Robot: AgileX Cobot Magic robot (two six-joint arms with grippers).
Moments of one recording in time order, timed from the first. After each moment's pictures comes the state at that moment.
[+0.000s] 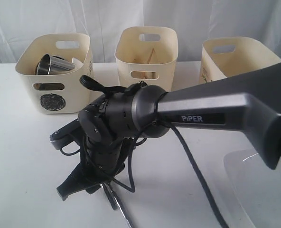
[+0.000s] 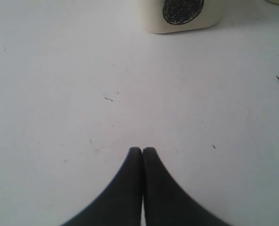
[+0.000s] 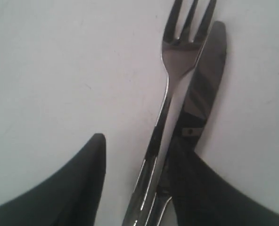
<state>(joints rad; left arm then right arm) 0.05 0.01 0.02 -0.26 0.47 0.34 0.81 2.07 -1.43 0.00 0.73 0.17</state>
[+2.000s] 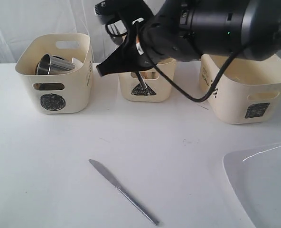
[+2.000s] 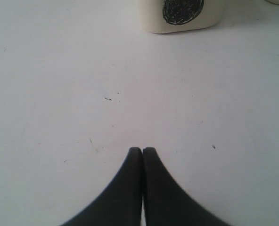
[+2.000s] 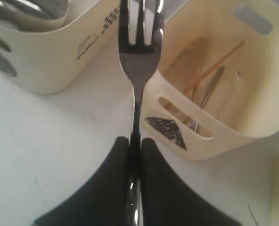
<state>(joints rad) 0.05 0.01 0.02 -0.26 0.47 0.34 0.58 1.76 -1.43 -0.58 0.48 0.53</state>
